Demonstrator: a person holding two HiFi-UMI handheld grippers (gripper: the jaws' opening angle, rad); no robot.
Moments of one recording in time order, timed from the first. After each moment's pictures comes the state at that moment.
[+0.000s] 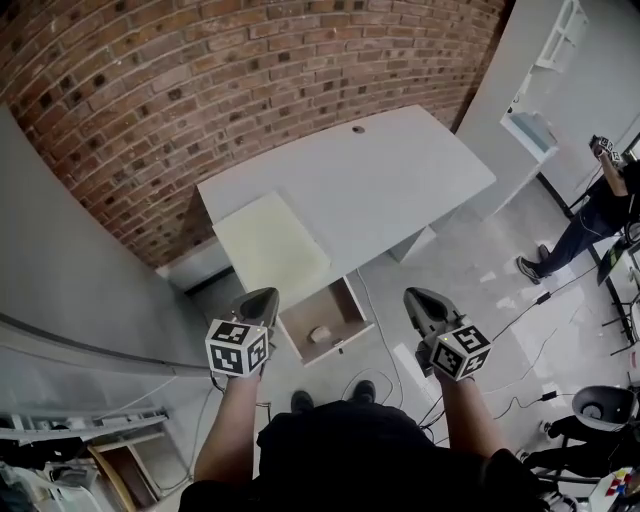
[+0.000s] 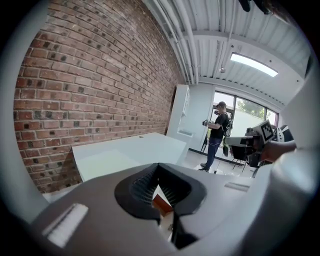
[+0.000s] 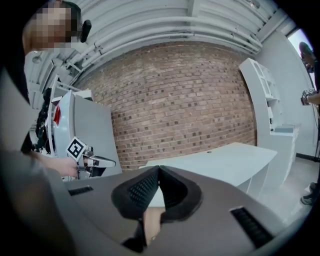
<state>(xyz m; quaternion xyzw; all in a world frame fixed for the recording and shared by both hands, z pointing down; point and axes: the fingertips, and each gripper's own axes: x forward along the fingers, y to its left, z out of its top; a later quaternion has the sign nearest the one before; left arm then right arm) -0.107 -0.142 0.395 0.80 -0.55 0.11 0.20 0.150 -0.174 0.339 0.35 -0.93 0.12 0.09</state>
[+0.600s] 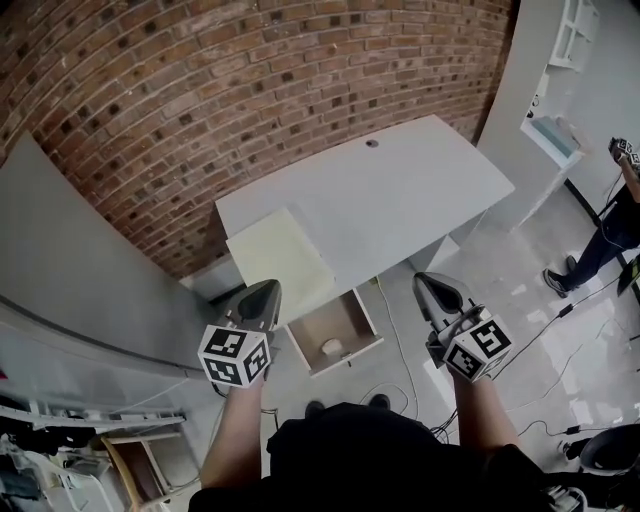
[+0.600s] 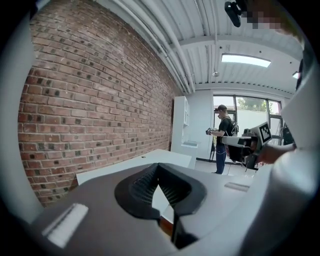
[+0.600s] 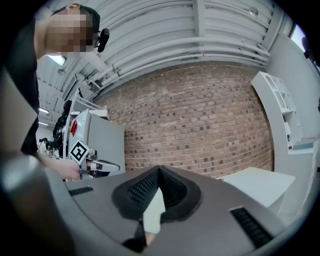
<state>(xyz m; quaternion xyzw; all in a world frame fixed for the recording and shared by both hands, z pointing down) -0.070 -0.161 0.291 0.79 -0.60 0.08 0.11 0.166 -0.202 0.240 0.27 -0.96 0.04 -0.03</state>
